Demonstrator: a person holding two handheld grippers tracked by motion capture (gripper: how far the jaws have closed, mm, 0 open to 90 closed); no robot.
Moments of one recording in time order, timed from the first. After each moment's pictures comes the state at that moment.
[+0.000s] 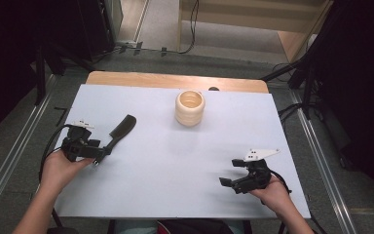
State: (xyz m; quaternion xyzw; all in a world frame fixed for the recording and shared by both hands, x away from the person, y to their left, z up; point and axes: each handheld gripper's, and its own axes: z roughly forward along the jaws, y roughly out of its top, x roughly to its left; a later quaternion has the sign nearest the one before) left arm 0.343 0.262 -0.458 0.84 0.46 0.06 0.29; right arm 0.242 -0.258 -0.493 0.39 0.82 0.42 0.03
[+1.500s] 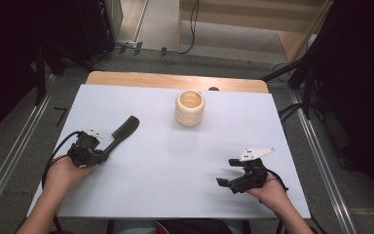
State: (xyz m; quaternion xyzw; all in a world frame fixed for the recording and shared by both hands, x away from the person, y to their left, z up) left arm 0.332 0.250 -0.476 0.87 0.44 0.10 0.20; right arm 0.247 -0.250 -0.494 0.37 0.83 0.41 0.02
